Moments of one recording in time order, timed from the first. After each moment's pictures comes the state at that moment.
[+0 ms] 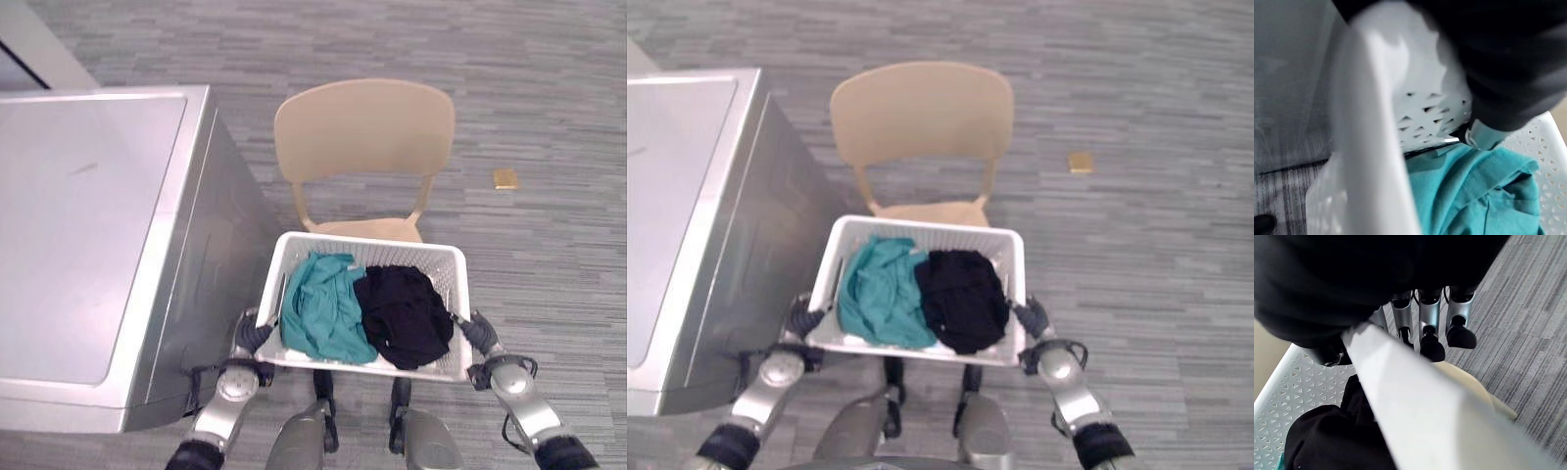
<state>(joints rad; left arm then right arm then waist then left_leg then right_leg) -0.10 0.37 -0.26 0.42 -0.11 0.01 0.23 -0.11 -0.40 0.23 0.44 -0.06 0.00 -0.17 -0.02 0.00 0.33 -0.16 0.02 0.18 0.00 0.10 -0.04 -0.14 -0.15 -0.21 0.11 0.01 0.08</state>
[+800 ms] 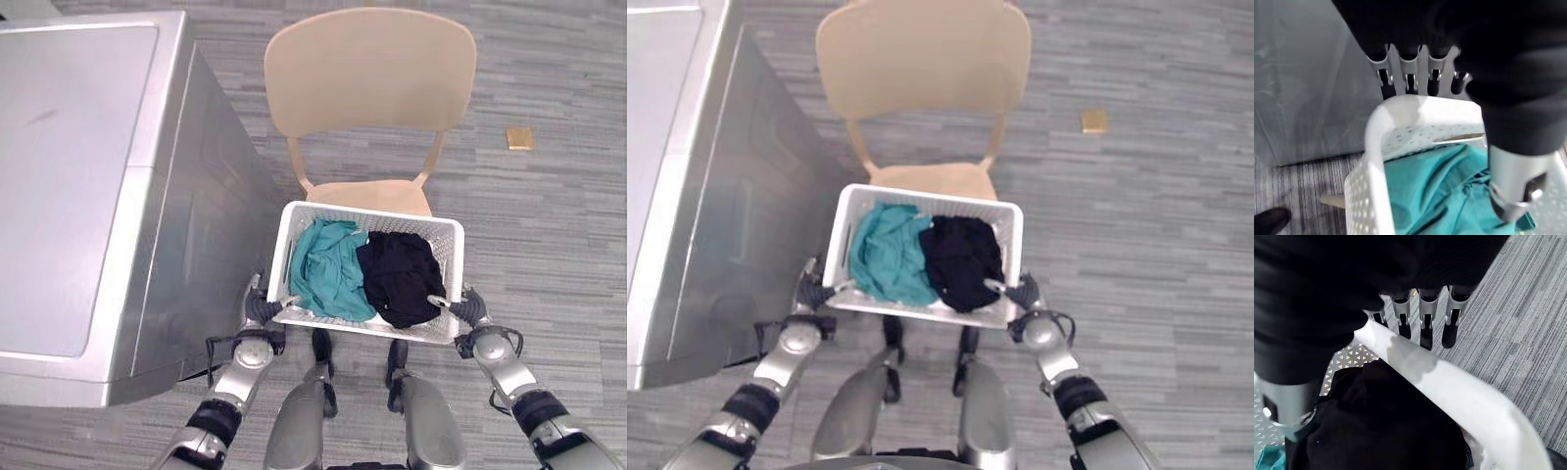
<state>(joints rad) -0.22 0.32 -0.30 0.55 -0.12 -0.05 0.30 -0.29 -0.38 0.28 0.64 -0.02 0.00 -0.27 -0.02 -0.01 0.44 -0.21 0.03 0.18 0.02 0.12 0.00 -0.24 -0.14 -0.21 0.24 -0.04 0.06</state>
